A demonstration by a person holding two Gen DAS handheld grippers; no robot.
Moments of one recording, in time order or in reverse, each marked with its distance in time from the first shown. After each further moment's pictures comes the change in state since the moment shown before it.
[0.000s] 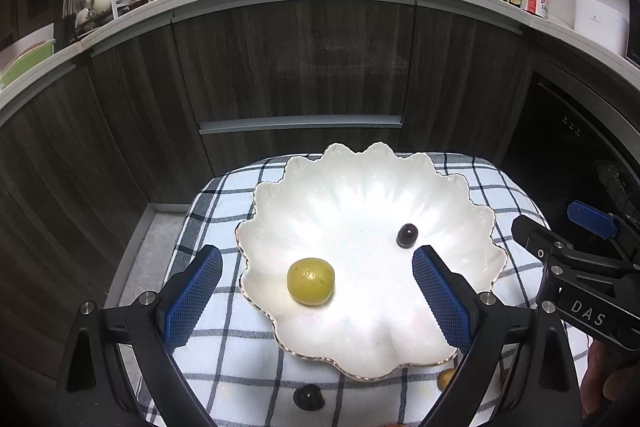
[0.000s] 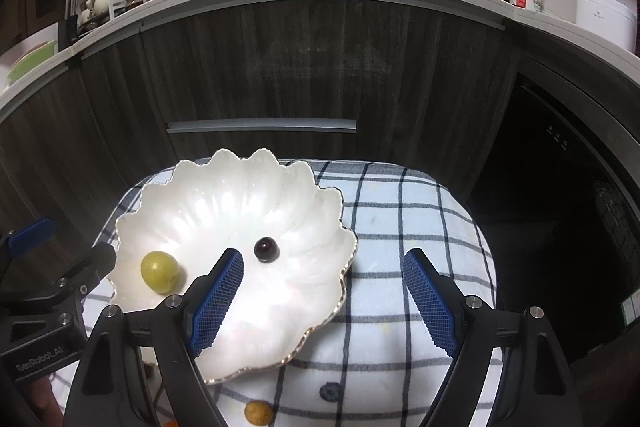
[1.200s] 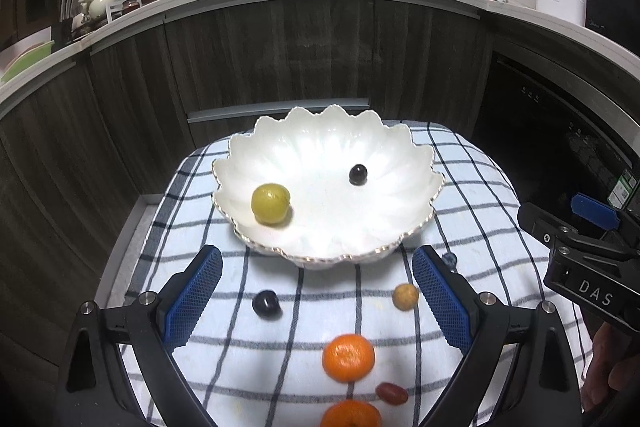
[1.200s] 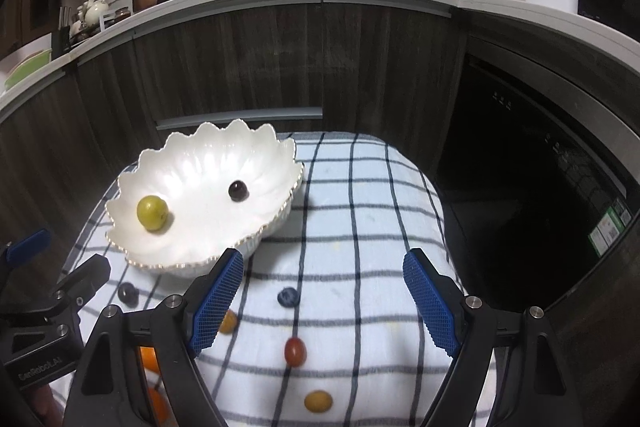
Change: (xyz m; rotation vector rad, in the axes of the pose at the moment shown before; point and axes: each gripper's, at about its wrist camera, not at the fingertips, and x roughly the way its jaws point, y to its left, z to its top) left arm -0.063 -0.038 -0.080 0.028 -0.019 -0.044; right arm -0.073 -0.035 -0.084 0.055 -0.035 -0.055
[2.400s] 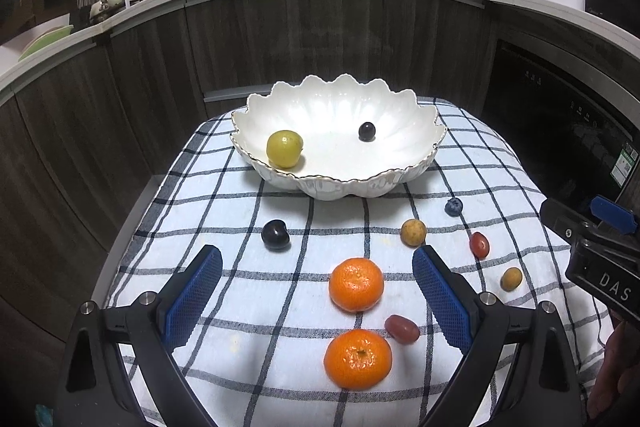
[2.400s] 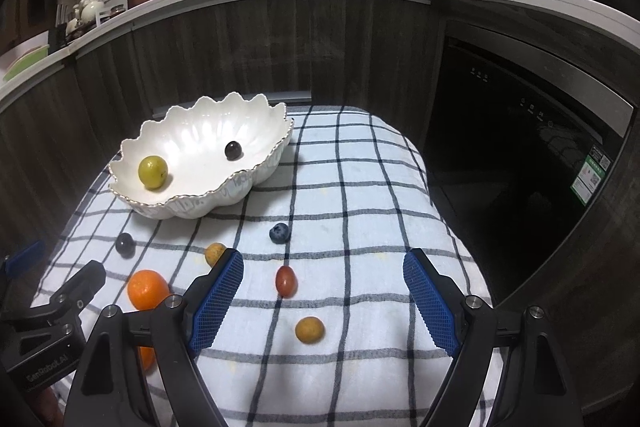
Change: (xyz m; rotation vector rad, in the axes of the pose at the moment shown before) left arm -0.021 -0.001 -0.063 -0.026 -0.003 0.044; right arm -0.027 -0.005 -0.061 0.023 -0.005 -0.036
